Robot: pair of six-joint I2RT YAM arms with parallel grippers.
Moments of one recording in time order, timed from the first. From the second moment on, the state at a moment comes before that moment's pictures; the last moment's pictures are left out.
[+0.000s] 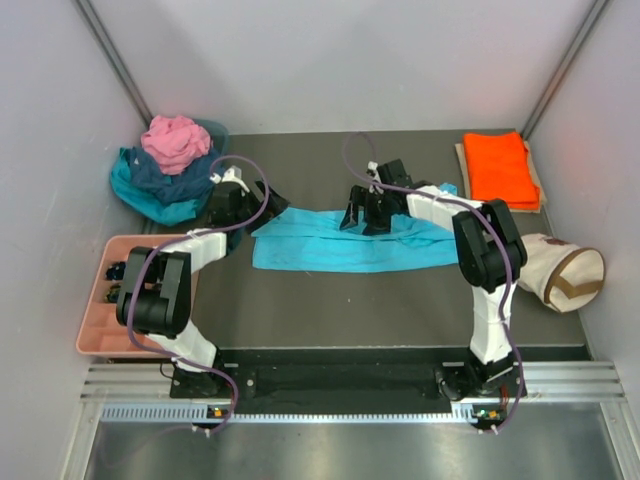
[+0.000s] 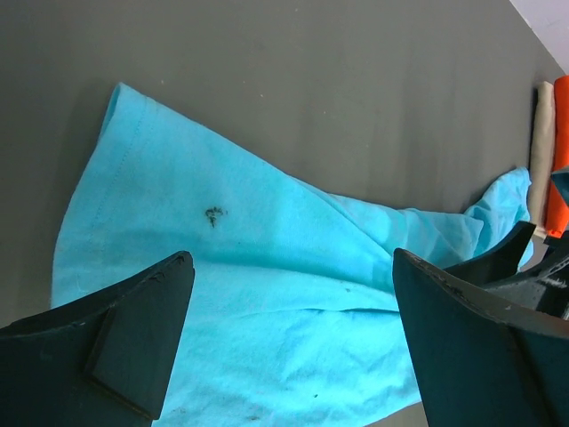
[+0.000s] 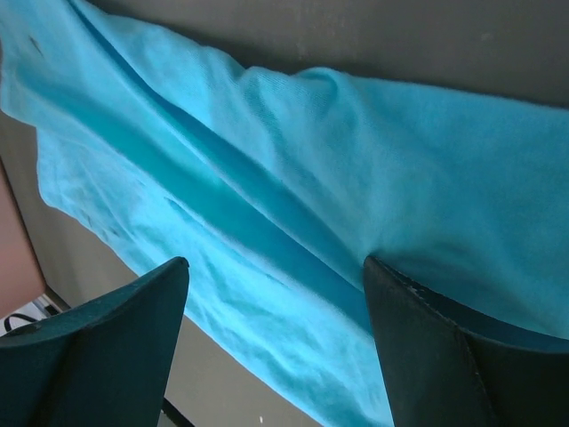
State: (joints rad) left arm -0.16 1.63 0.85 0.28 0.22 -0.73; right arm 0.43 2.05 1.44 -0.34 -0.43 0.52
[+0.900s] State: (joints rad) left arm -0.17 1.68 0.87 0.30 0.23 -0.73; right arm 0.45 1.79 1.16 -0.33 -0.42 0.52
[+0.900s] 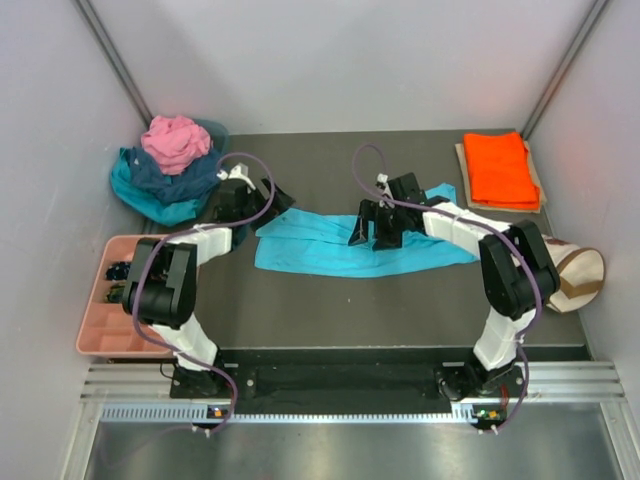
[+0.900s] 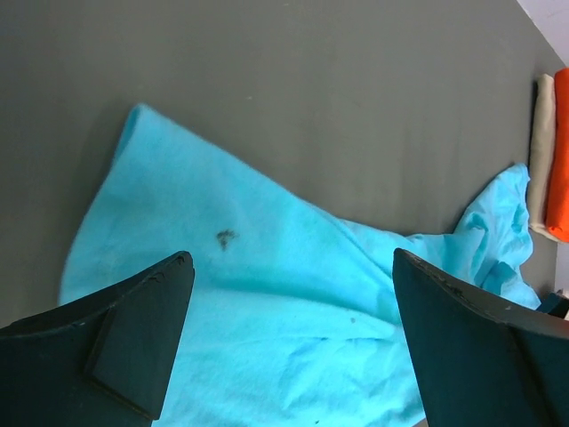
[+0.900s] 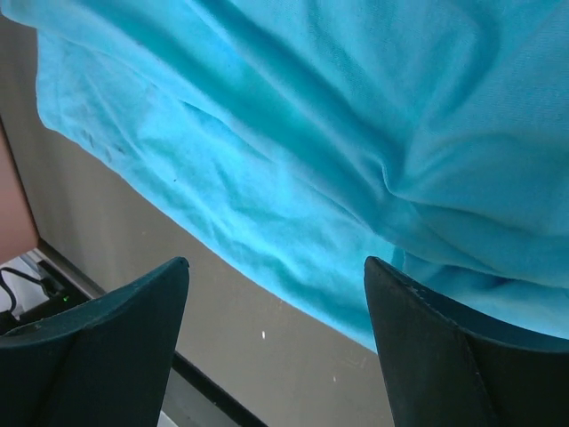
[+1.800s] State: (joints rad) left arm -0.30 1.83 1.09 0.27 0.27 -0.72; right arm 0.45 1.60 1.13 -0.41 -0.23 0.50
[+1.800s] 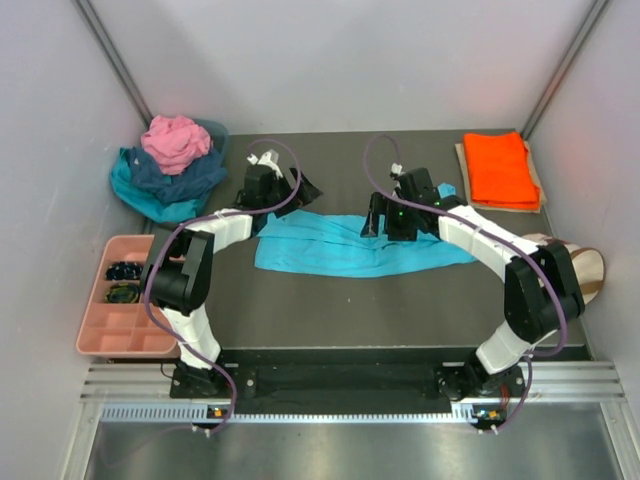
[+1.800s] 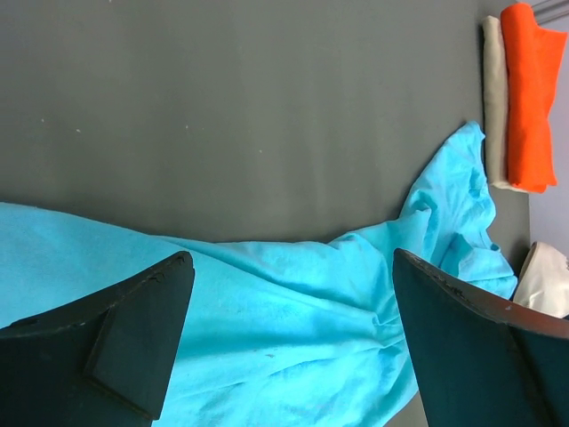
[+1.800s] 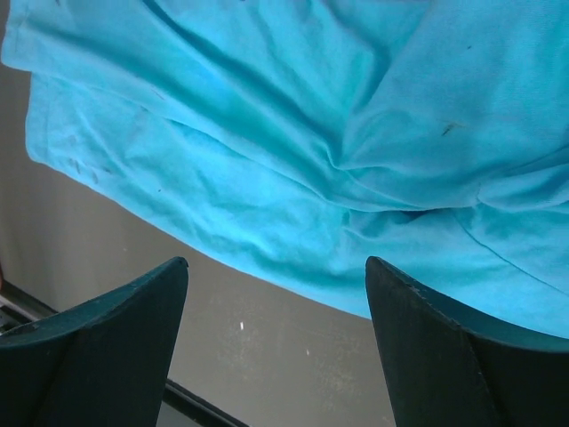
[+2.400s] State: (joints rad) left arm -0.30 1.89 1.05 0.23 0.23 -0.68; right arm 0.30 1.72 1.36 -0.47 0.01 0.50
